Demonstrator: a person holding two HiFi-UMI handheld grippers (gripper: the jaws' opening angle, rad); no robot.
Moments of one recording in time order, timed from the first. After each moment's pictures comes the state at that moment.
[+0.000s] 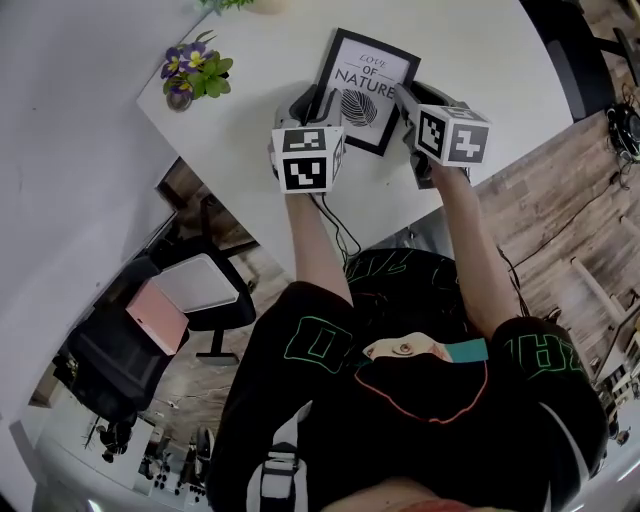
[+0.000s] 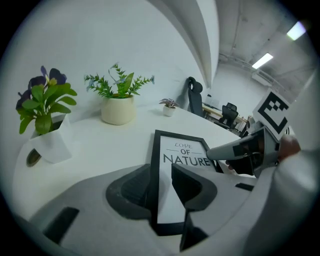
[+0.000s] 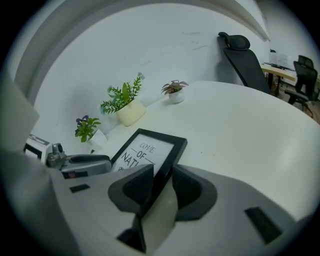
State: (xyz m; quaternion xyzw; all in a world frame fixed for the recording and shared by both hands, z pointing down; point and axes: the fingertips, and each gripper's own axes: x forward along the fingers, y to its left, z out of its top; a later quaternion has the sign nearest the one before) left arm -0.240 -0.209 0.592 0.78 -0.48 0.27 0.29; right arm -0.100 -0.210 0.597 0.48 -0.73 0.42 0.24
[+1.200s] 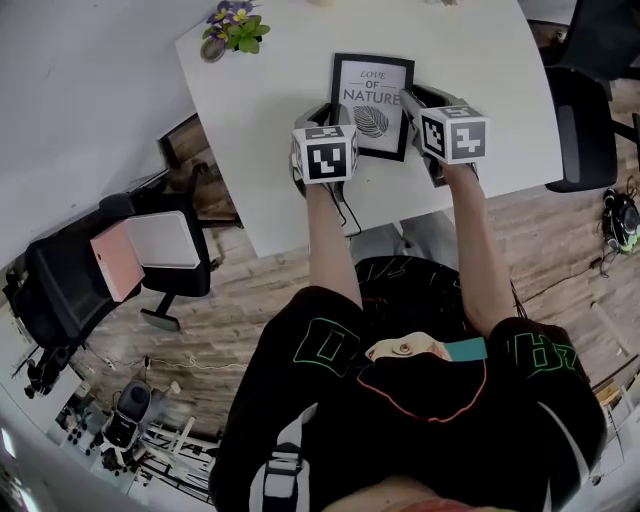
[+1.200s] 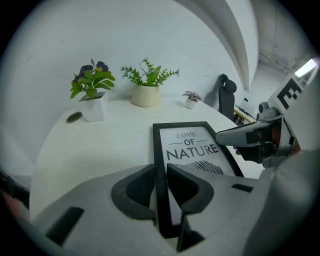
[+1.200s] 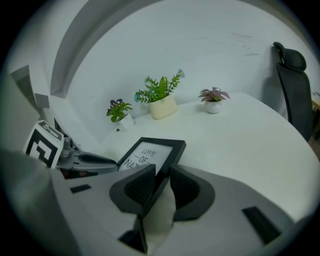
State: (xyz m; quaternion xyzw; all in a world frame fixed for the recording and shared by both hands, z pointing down) left arm -0.239 -0.154 0.600 0.65 -0.62 0.25 0.37; right arm -0.114 -0.219 0.570 0.32 -0.84 0.31 0.31
